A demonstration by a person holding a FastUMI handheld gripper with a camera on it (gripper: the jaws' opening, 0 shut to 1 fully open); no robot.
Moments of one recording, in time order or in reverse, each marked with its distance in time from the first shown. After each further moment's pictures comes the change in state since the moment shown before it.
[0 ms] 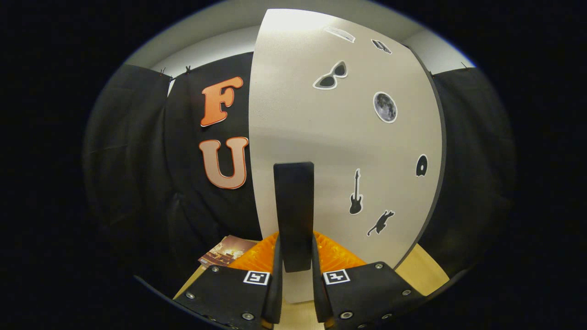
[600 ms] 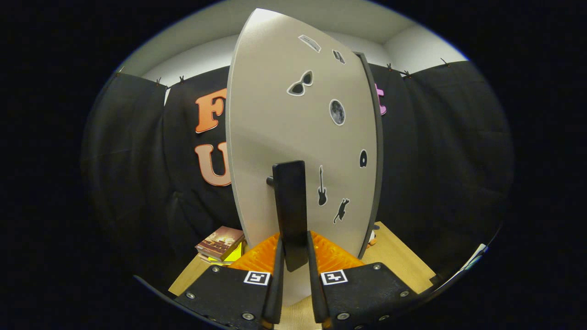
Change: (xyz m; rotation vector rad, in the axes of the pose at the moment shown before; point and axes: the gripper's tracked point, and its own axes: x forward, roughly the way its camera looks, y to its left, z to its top) arm -0.095 -0.068 -0.018 0.056 -0.009 -0.092
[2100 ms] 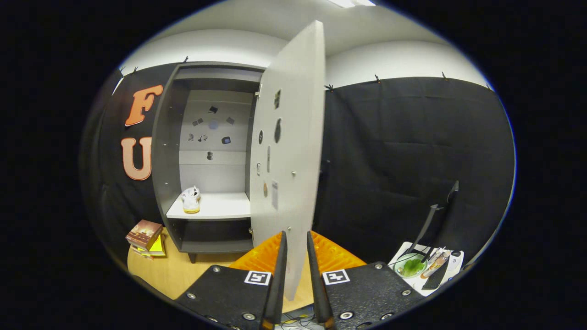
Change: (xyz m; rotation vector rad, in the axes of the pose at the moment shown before) arm -0.122 -0.145 -0.014 -0.084 -0.045 -0.557
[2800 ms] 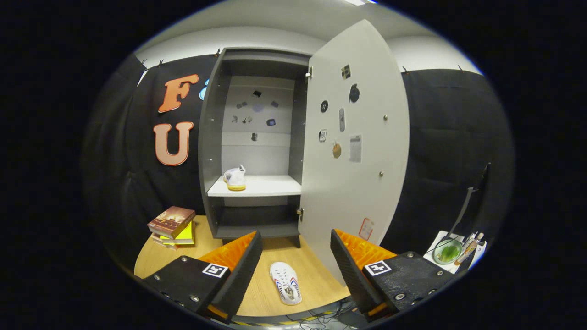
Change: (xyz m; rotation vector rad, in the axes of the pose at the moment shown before) arm -0.008 0.134 -0.102 0.038 0.067 0.248
